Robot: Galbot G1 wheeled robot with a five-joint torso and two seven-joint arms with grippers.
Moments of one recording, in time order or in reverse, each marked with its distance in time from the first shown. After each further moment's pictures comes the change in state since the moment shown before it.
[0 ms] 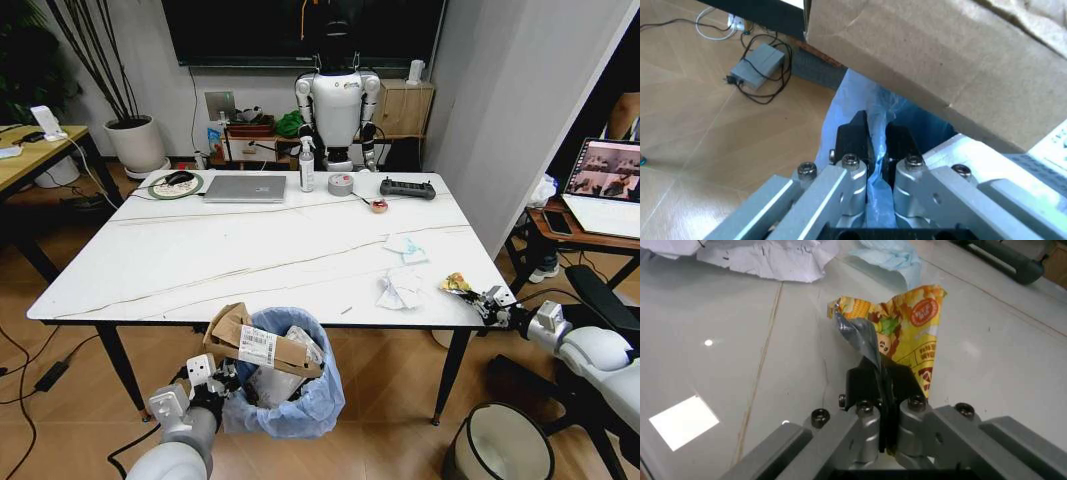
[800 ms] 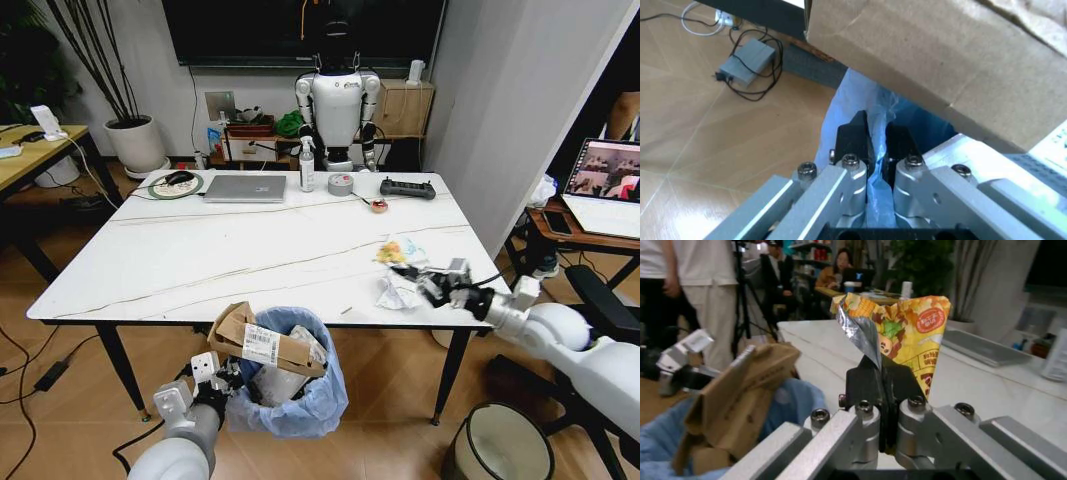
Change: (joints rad) left arm -0.026 0.019 0.027 0.008 -0.026 0.009 0.003; right arm 0.120 -0.049 -0.215 0.480 0.382 0.043 -0.158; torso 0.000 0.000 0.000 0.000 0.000
